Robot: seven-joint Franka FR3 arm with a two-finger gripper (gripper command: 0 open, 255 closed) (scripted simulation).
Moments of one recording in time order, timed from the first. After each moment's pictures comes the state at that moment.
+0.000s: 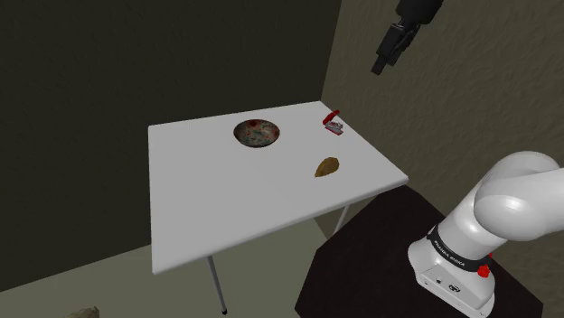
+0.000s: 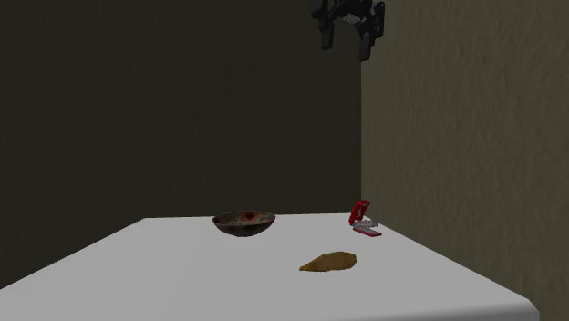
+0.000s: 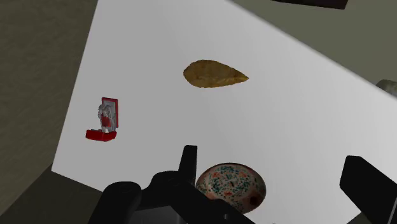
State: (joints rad) arm -0.01 -0.76 0.04 -2.29 0.04 1.72 -0.14
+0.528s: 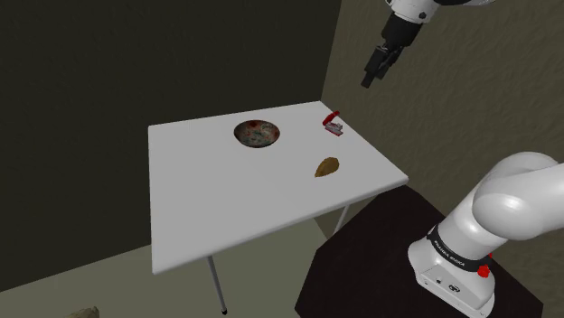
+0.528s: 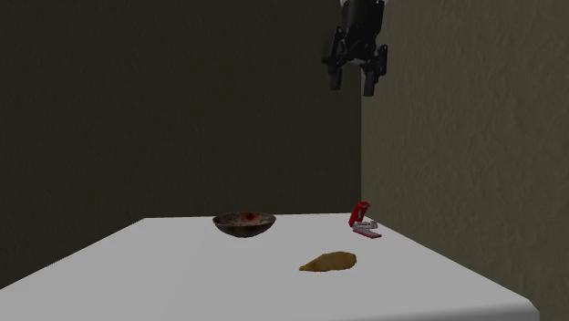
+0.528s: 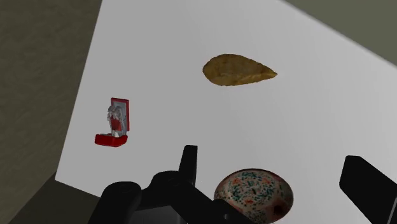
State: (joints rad) arm -0.04 -0.67 -0.03 -2.38 0.01 1.89 -0.21
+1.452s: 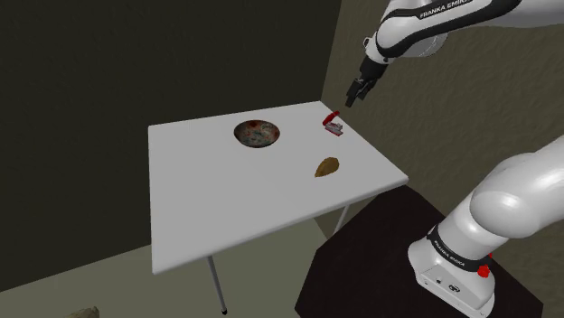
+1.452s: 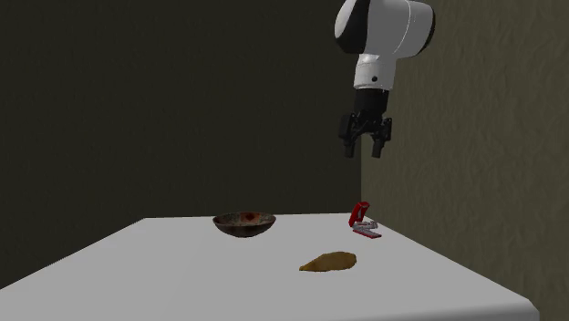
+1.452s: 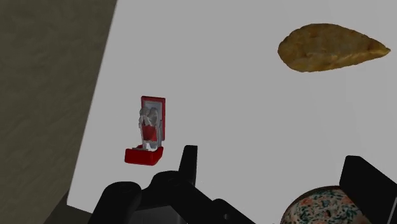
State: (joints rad) arm -0.09 -0.29 -0.18 -2.40 0.01 2.28 -0.37
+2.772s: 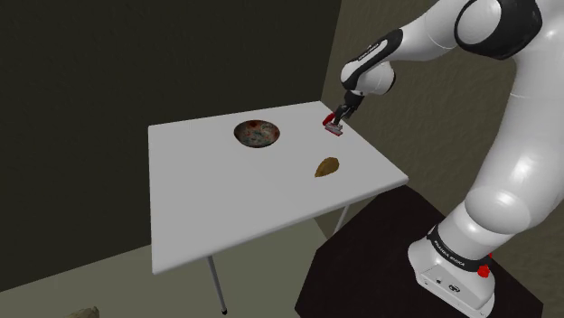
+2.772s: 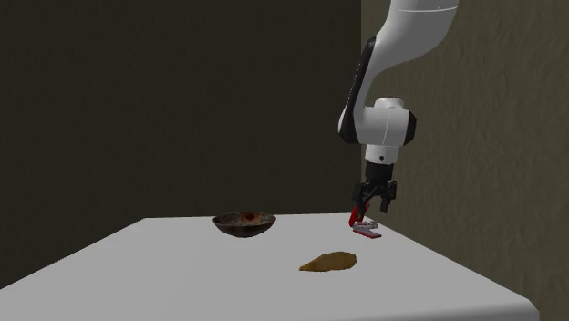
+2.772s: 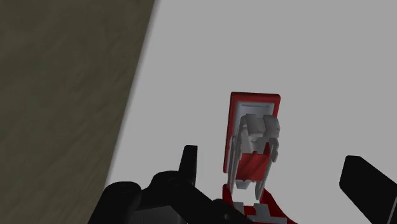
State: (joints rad) arm -0.19 0.36 -0.23 -2.09 0.31 2.59 -0.71
